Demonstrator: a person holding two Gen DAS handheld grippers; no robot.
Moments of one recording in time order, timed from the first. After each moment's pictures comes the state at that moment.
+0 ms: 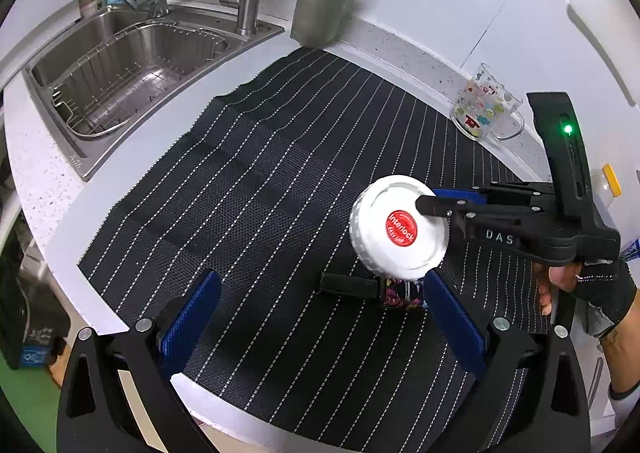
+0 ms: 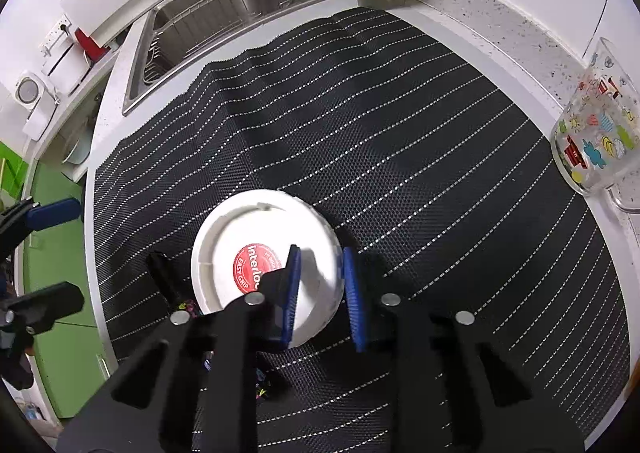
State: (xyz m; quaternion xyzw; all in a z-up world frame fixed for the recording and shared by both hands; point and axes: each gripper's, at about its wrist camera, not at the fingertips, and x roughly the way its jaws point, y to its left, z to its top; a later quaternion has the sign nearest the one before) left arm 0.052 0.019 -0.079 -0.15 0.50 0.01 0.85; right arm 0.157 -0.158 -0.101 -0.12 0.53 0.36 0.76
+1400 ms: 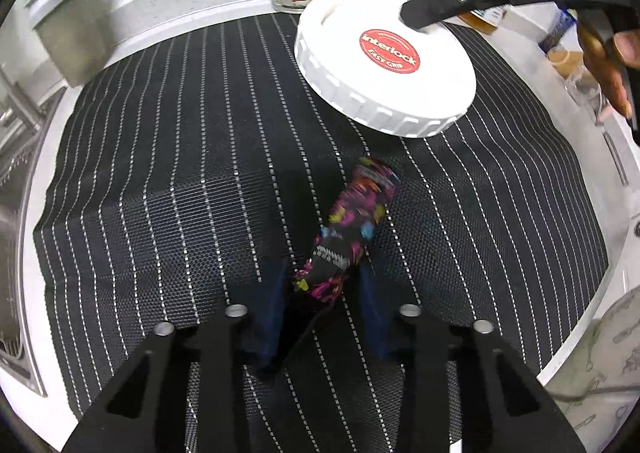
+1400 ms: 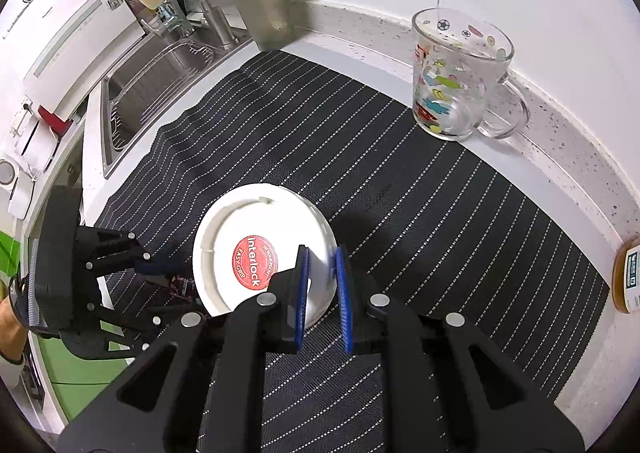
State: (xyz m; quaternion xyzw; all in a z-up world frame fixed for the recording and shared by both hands) left arm 0.105 -0.061 -0.135 0.12 0.55 -0.25 0.79; right arm 0.155 -0.247 -0.049 -0.04 0.53 0.26 0.80
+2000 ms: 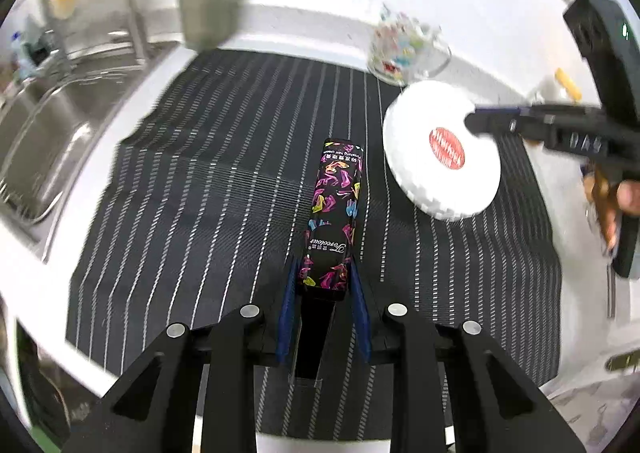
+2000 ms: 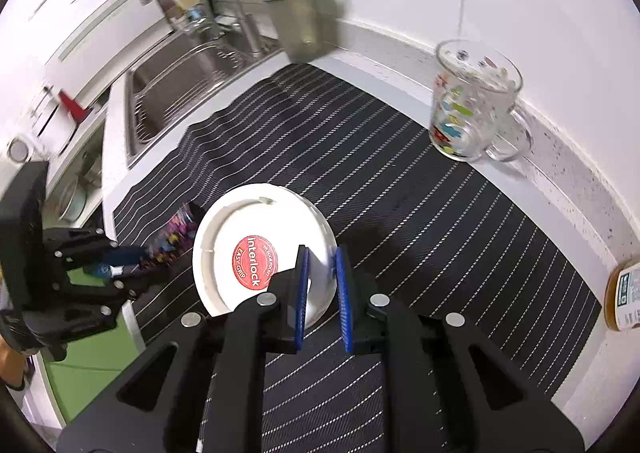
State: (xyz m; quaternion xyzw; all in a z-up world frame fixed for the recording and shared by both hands) left arm 0.064 -0.025 -0.070 -0.04 0.52 -0.10 0.85; right arm 0.127 -0.247 -0.022 -0.06 0.50 0.31 0.81
